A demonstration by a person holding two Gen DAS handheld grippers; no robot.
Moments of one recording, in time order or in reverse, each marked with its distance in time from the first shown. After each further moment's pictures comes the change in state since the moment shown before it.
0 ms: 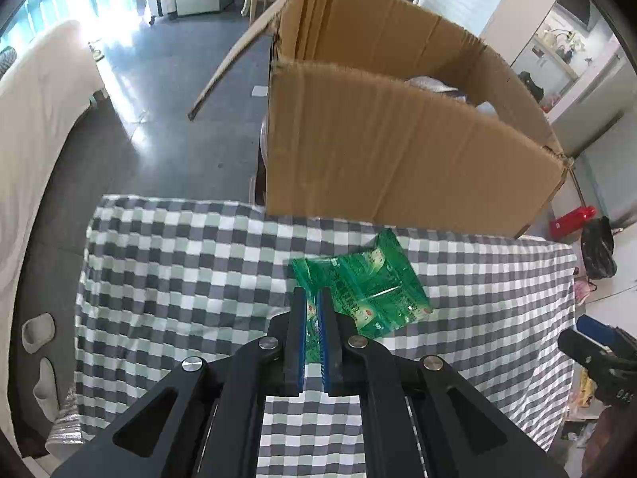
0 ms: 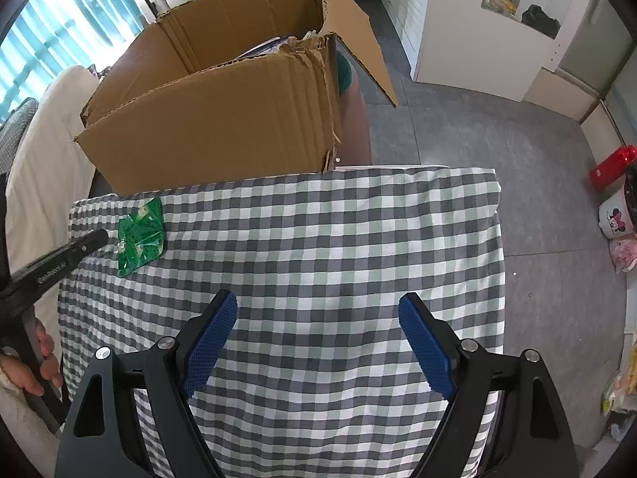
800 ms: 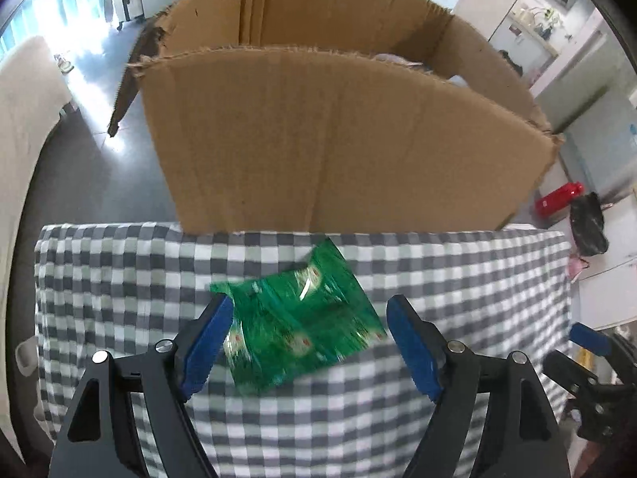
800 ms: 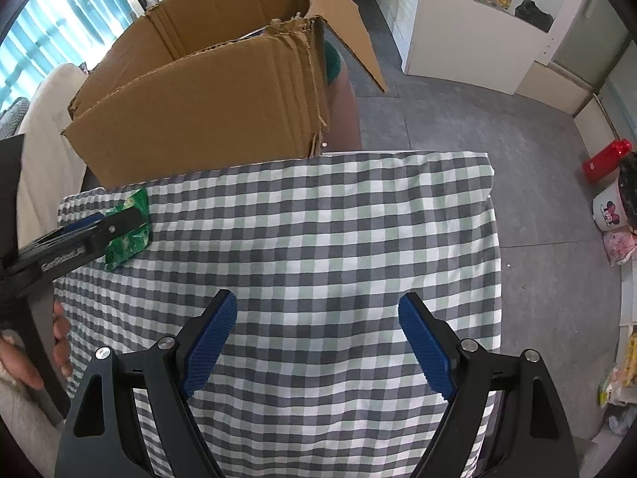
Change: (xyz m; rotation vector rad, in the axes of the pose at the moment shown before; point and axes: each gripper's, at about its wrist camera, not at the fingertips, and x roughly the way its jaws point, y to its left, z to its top) left arm 0.047 -0.036 0.014 0.084 0.070 -0.040; right arm 0.006 -0.008 -0.007 0.028 0.021 -0.038
